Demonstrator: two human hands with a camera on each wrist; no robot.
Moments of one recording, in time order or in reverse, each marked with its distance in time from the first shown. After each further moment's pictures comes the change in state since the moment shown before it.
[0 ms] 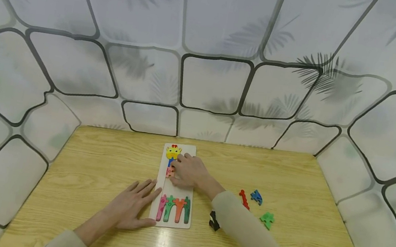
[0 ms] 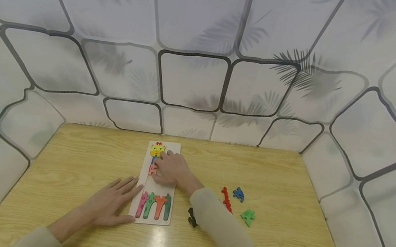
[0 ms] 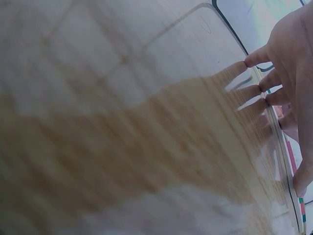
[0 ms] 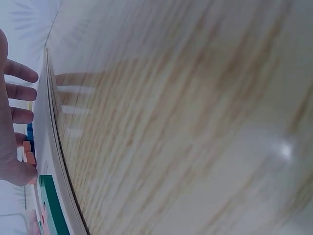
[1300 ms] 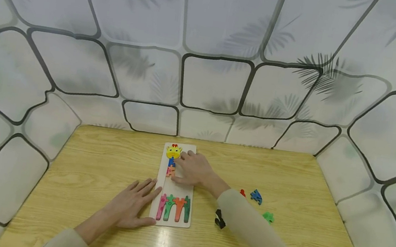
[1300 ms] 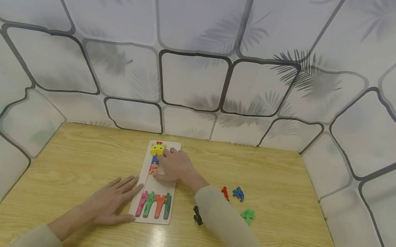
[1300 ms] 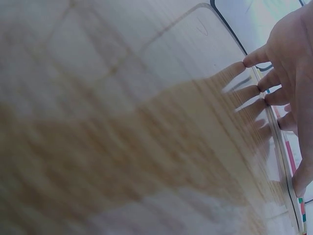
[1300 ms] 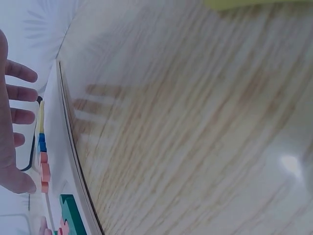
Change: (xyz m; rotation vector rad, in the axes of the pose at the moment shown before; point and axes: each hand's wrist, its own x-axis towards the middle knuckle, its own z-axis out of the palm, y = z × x) left_hand 0.000 0.000 -0.003 -0.026 -0.021 -0.011; right_hand -0.007 0.011 -0.017 -0.037 -0.029 -0.005
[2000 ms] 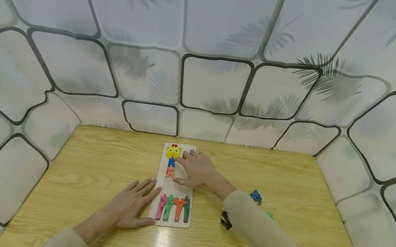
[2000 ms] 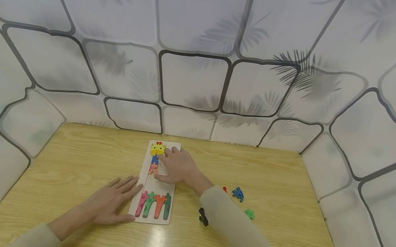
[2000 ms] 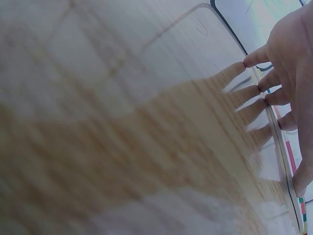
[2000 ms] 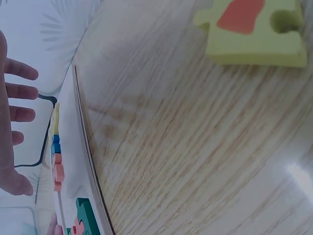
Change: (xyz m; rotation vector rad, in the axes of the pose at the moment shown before) left_hand 0.000 0.001 -0.003 -0.014 -0.022 -0.011; right_hand -0.016 0.005 -0.017 -0.024 0.036 -0.032
